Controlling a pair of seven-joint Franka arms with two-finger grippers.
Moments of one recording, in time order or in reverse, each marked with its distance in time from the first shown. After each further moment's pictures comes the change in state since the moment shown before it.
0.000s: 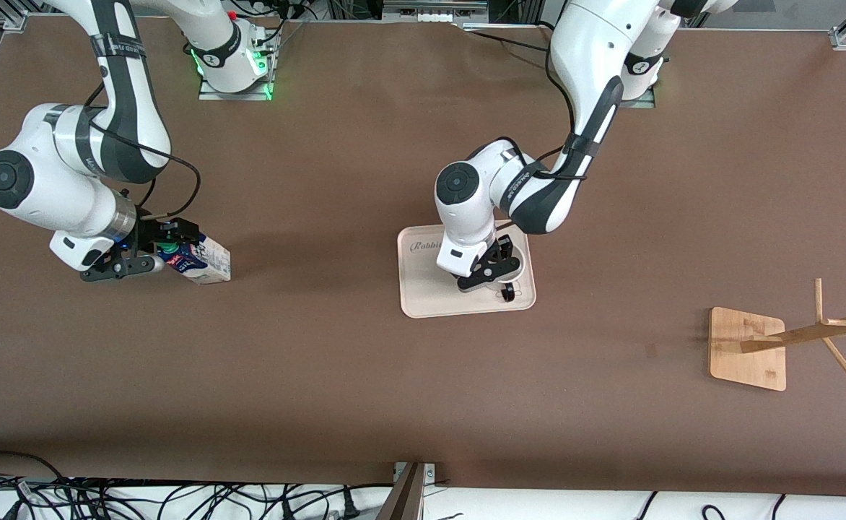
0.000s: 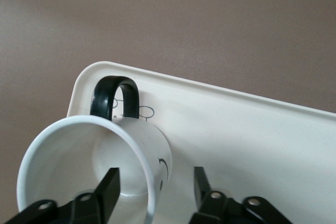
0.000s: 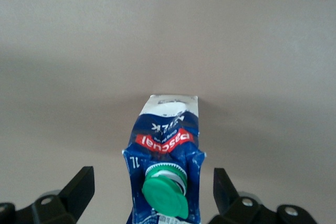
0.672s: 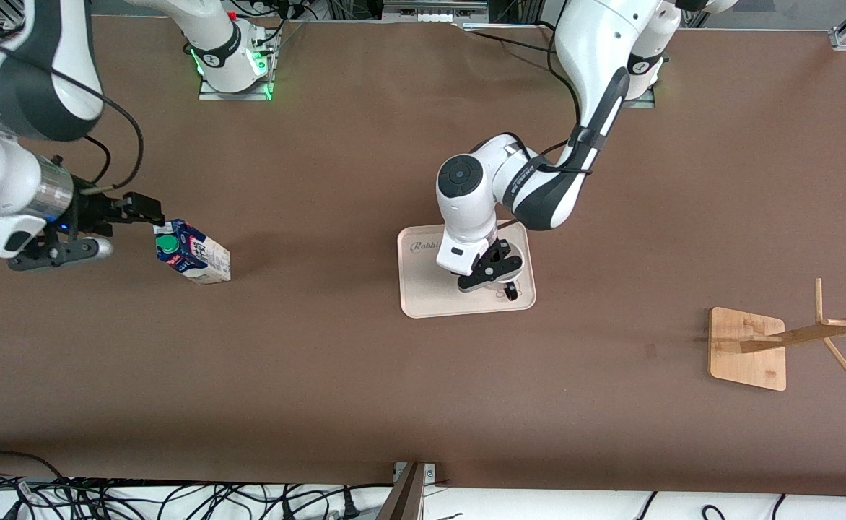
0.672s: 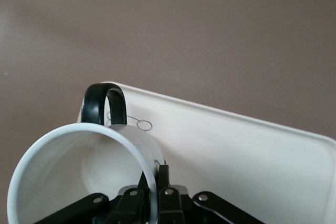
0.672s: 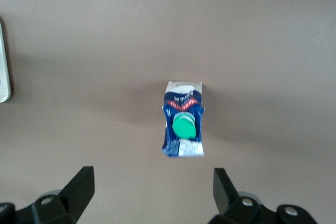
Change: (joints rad) left arm 0.002 -0.062 0.013 0.019 0.002 -0.030 0.007; right arm 0.000 -0.049 -0.028 0.358 -0.039 -0.452 0.075
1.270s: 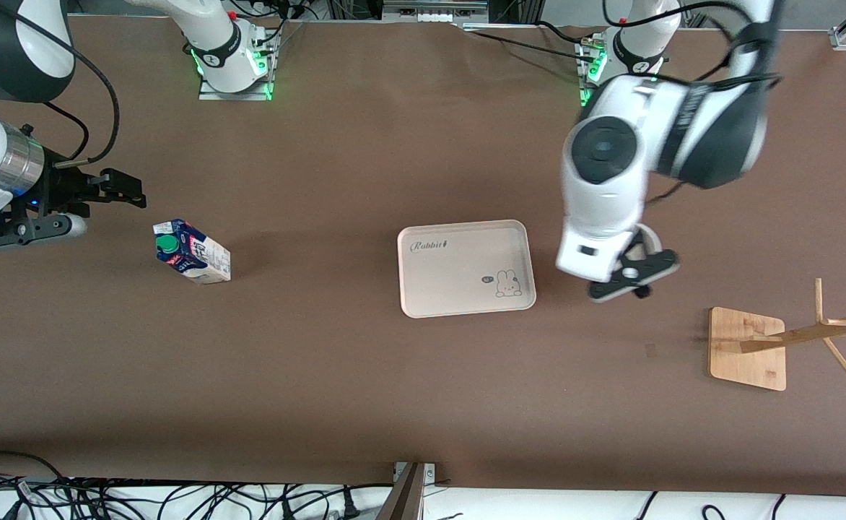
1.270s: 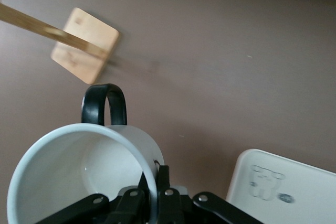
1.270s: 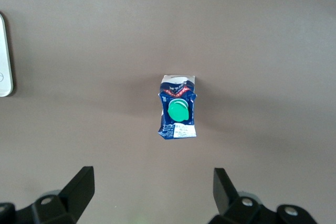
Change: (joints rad) left arm 0.263 -0.244 0.026 0.161 0.023 -0.488 0.430; right arm 0.004 -0.039 0.004 0.016 -0.048 -0.032 0.012
